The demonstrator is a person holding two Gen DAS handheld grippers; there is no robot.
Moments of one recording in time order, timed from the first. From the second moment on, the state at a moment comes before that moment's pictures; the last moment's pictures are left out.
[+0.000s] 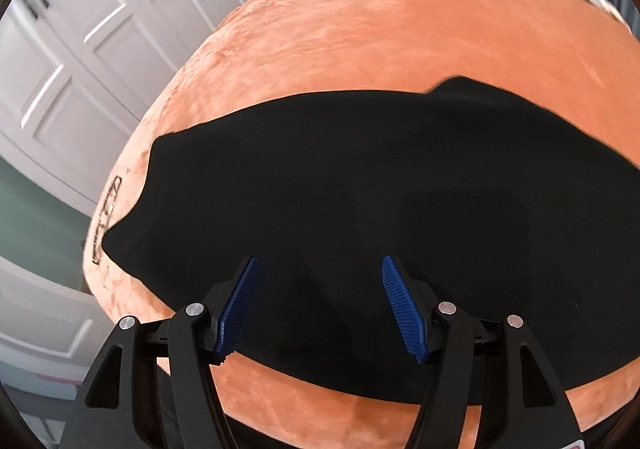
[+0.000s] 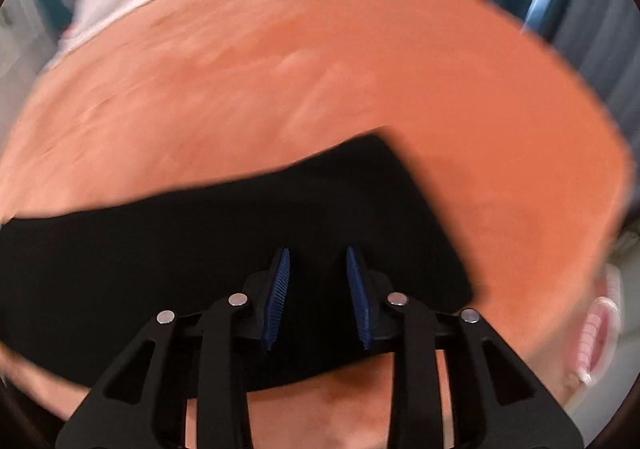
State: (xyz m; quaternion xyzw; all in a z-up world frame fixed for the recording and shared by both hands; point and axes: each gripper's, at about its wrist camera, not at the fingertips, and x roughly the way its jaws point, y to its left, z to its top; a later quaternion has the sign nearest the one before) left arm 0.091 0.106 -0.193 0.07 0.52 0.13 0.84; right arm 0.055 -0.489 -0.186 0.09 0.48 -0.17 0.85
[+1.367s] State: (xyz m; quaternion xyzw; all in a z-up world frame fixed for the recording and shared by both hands) left arm 0.059 0.095 -0.161 0.07 0.48 0.09 0.87; right arm 0.041 -0.439 -0.181 0.16 0.47 -0.17 0.85
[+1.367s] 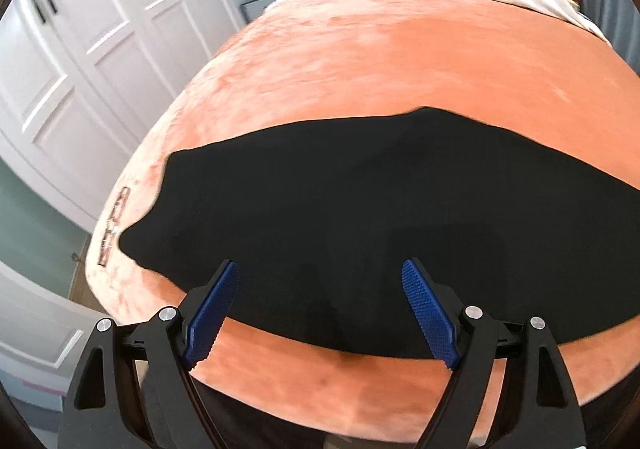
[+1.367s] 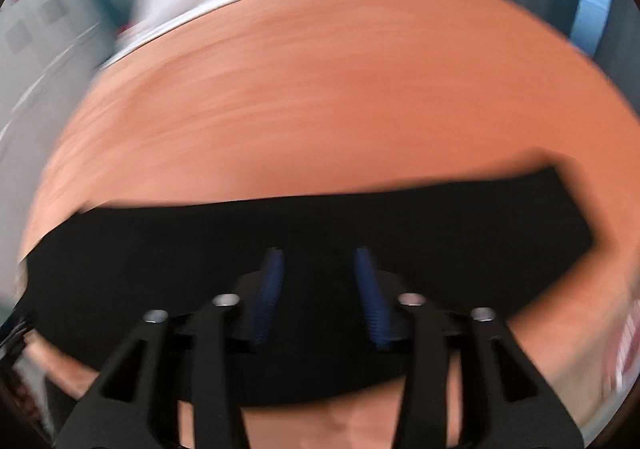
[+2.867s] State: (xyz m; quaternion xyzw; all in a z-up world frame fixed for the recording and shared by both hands) left arm 0.024 0.207 -0.176 -0.13 0.56 0.22 0.79; right arm 0.062 -0.556 -0.243 0.09 0.52 -0.22 0.82
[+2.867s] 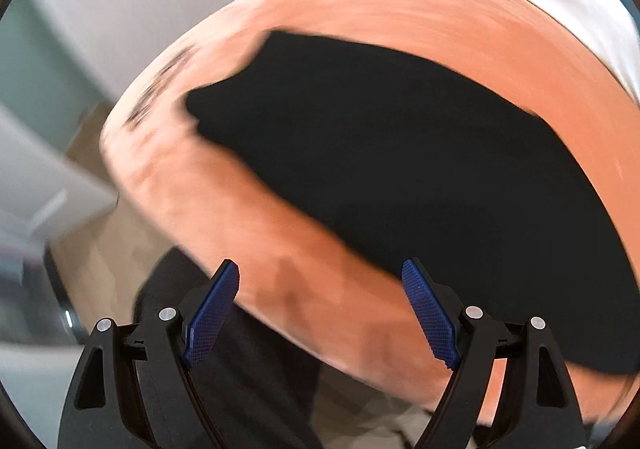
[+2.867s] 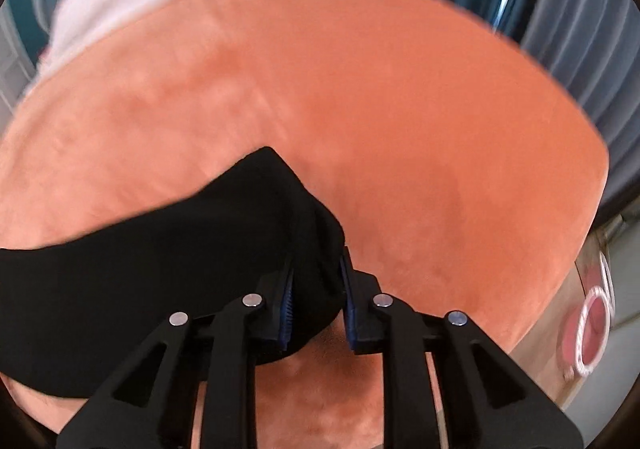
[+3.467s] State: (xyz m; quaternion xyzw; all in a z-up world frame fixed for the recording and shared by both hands) left arm 0.052 0.387 -0.206 -0.46 0.43 0.16 0.76; right arm 0.013 -0.461 -0.156 0.09 0.45 -0.27 0.85
